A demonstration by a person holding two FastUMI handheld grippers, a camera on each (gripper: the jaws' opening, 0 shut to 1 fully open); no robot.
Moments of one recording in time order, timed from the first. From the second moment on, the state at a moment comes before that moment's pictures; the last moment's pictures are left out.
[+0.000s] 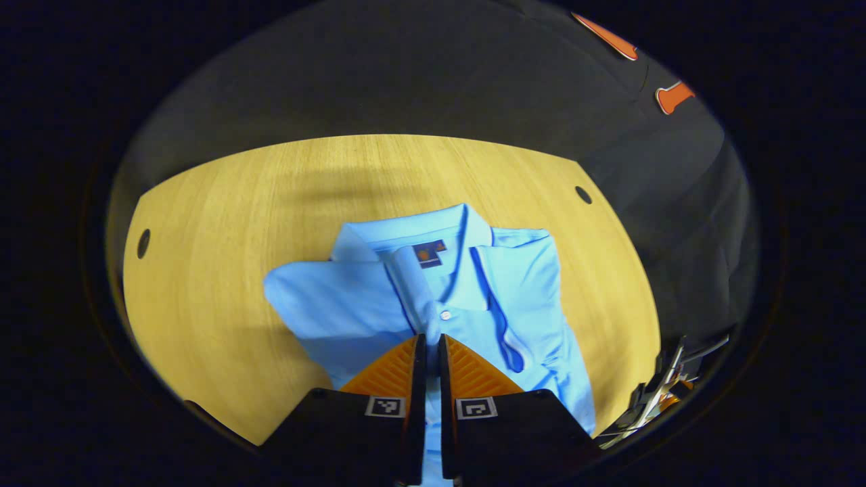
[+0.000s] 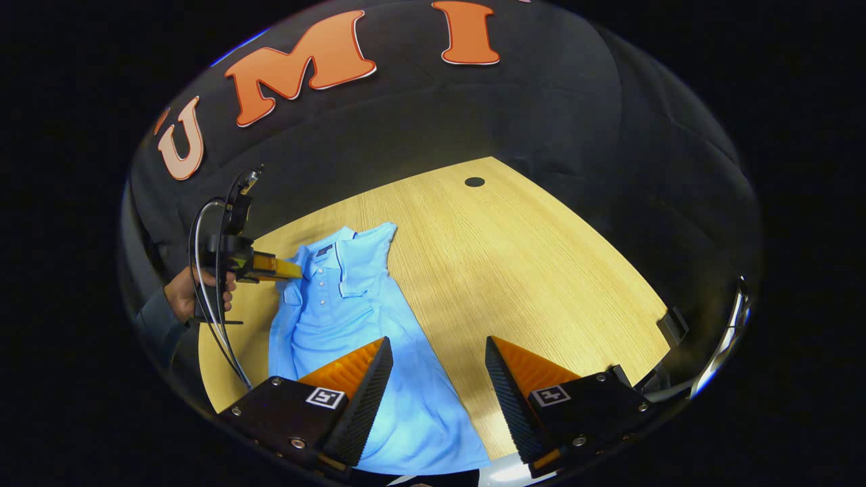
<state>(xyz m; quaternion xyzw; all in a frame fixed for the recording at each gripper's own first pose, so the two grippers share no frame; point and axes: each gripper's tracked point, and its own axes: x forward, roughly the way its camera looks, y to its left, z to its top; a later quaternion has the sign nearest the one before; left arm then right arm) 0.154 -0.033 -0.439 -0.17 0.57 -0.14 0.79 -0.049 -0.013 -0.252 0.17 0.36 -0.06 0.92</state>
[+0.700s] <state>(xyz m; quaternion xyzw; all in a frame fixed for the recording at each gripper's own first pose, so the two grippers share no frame) 0.018 -0.011 -0.353 -0.19 0.55 -0.09 0.81 -0.075 0.001 -0.285 0.12 0.40 0.06 0.91</state>
